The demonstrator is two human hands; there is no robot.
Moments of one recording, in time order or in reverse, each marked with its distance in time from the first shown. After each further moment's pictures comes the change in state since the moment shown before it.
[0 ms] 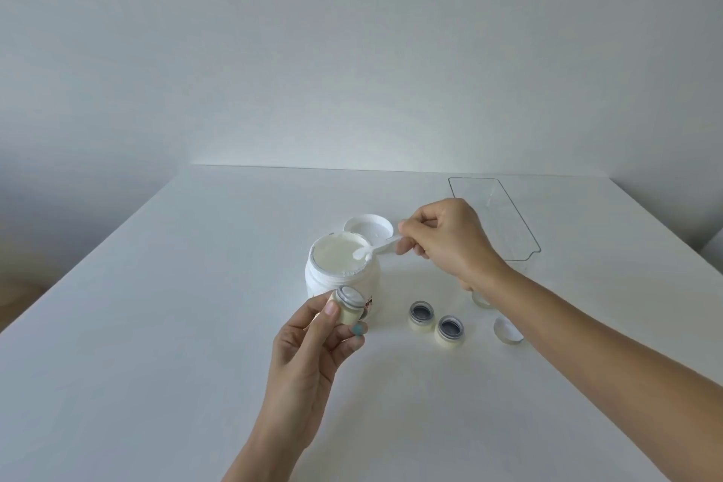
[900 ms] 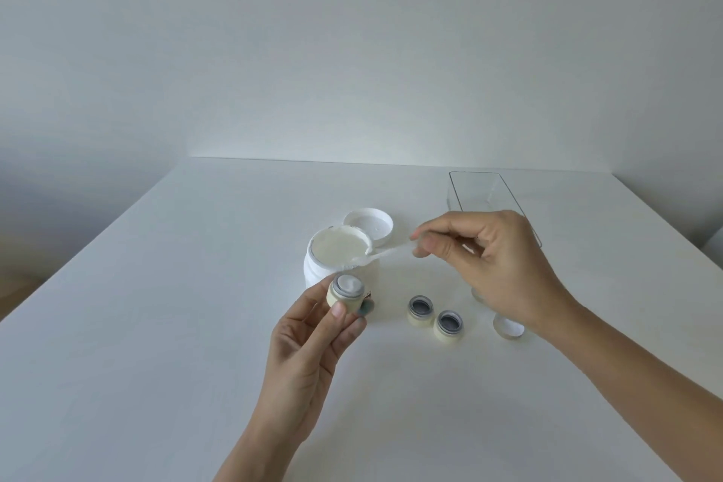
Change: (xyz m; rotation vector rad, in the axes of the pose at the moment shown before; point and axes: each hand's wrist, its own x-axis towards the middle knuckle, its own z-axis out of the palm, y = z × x) left_hand -0.003 0.003 0.001 -0.059 -0.071 0.026; right_hand -0.054 -0.009 -0.035 -0.023 -0.045 -0.435
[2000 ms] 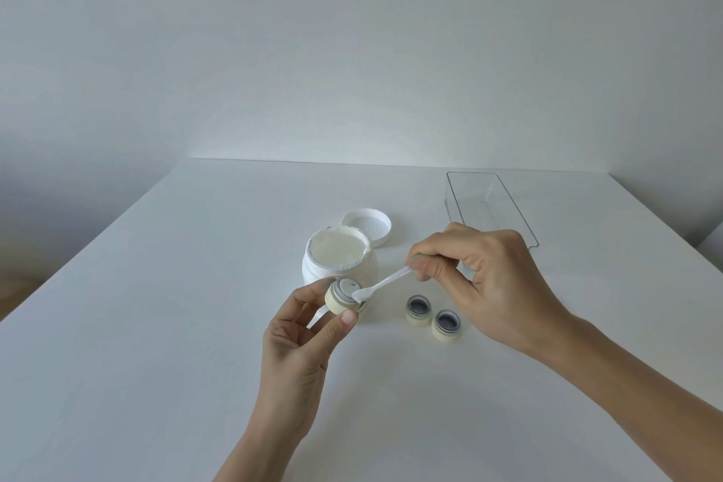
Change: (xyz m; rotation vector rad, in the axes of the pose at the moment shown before) left_hand 0.003 -0.007 -0.005 0.108 0.042 0.105; right_hand -0.015 -0.011 0.003 -0.214 -0.046 -0.135
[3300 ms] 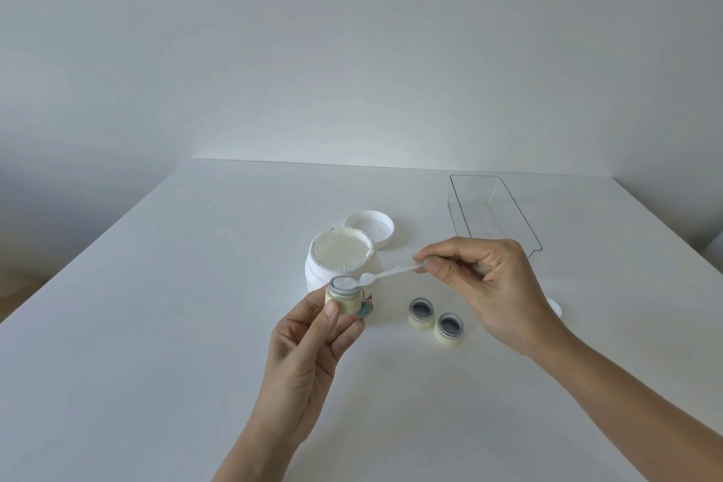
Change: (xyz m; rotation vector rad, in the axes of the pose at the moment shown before) left_hand -0.002 0.008 0.001 -0.162 -0.043 -0.154; right_hand -0.005 0.029 0.016 0.447 0.068 0.177
